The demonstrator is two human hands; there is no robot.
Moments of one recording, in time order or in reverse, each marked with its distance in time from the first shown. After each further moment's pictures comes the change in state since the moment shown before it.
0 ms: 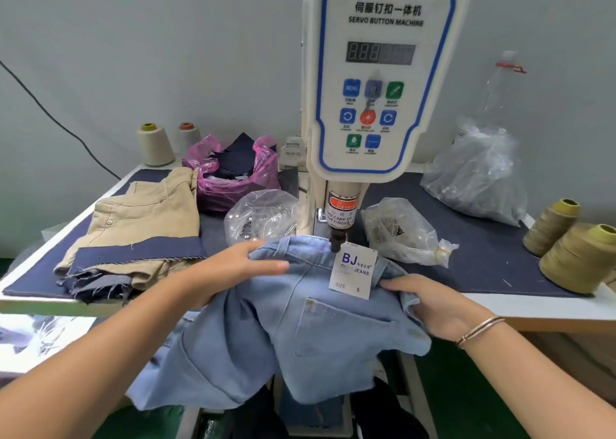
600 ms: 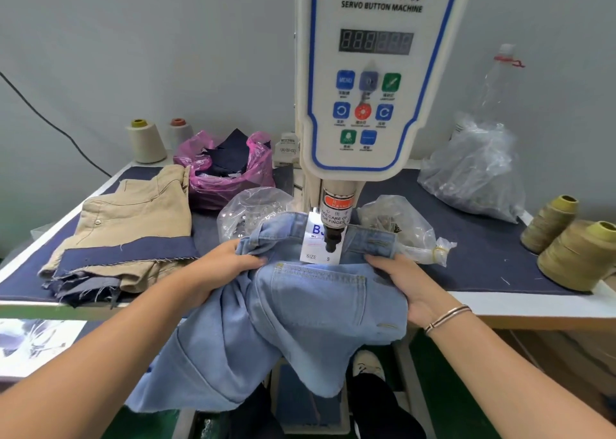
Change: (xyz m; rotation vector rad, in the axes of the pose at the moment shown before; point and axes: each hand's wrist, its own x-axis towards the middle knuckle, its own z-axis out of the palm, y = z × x) left_hand 0.022 -0.023 -0.009 -0.057 0.247 -0.138; right_hand 0.038 -0.006 0.014 0.176 0.190 -0.262
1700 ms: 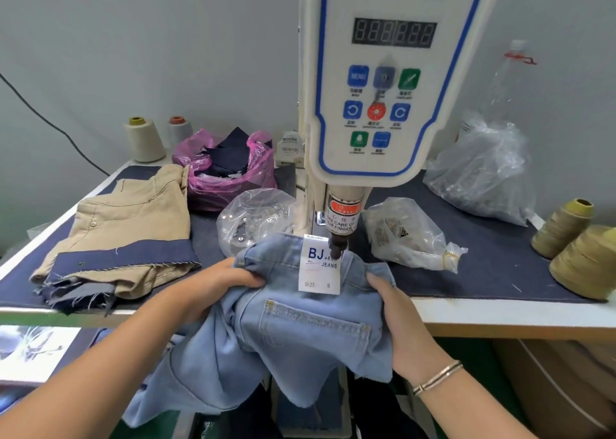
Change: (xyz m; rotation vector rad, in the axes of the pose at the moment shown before) left_hand -0.003 -0.014 -0.008 -0.218 -0.285 -0.031; right_hand -0.018 0.041 0.027 0.108 0.212 0.072
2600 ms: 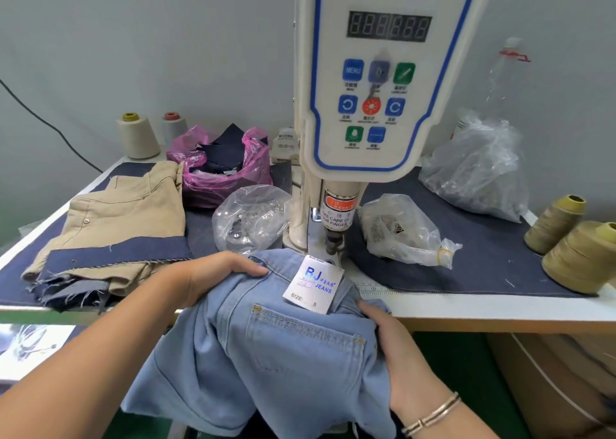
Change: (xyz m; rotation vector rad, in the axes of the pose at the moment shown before) left_hand 0.004 0.020 -0.005 0.118 0.021 -0.449; right_hand -0.037 0.018 0.007 0.277 -0.045 0.195
